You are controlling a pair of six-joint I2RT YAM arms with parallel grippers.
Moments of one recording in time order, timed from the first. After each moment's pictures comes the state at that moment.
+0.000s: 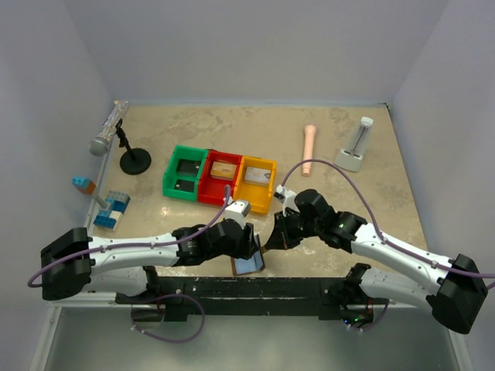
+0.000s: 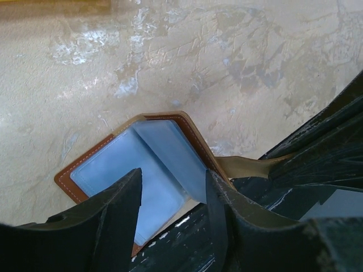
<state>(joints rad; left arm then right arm) -1.21 1.20 0.59 -0.12 -0.25 -0.83 0.84 1.00 0.63 -0.37 -0.39 0.58</state>
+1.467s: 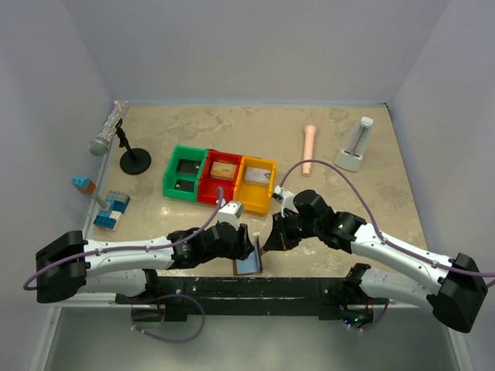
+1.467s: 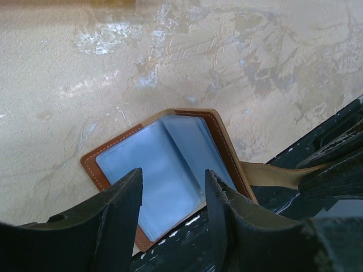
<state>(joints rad) -1.21 1.14 0.51 -0.09 -0.29 -0.88 0.86 1.00 0.63 -0.36 -0.40 0.60</state>
